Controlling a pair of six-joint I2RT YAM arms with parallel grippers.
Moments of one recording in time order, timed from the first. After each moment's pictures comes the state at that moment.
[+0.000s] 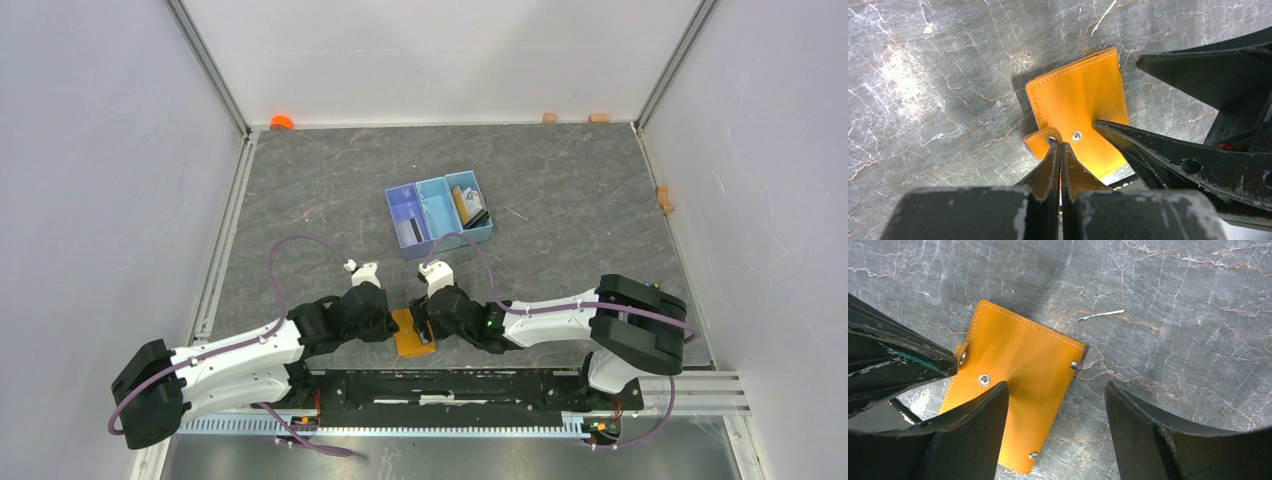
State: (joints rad) left arm -0.98 0.91 0.39 -0.36 -0.18 -0.94; right arm 1.22 1.59 0.66 0.17 0.32 0.56
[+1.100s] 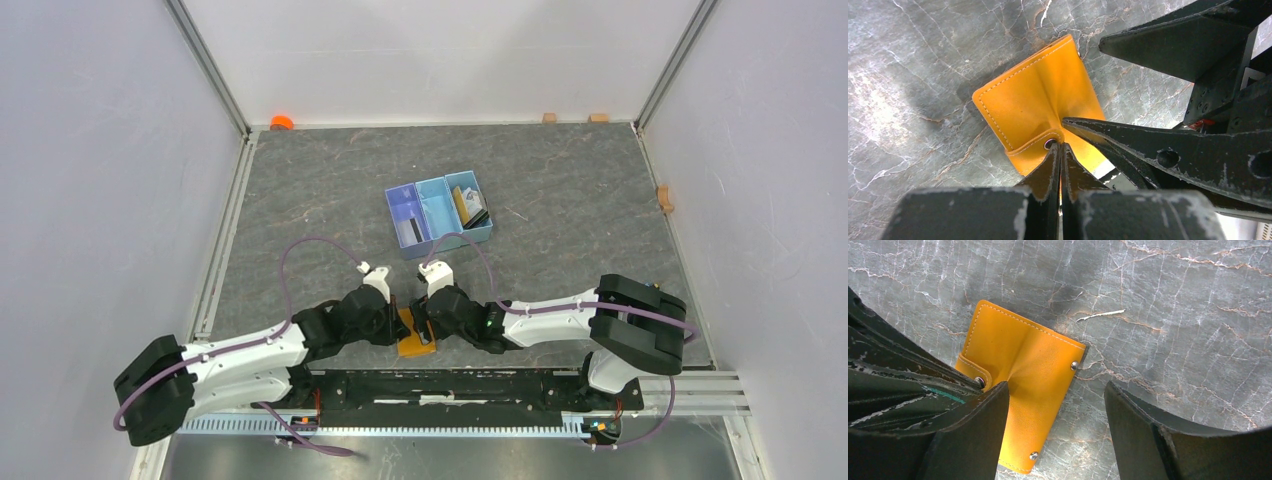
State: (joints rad) left arm -0.97 0.94 0.31 -0.12 -0.04 -0.84; right arm 1.22 1.59 0.66 0.17 0.32 0.56
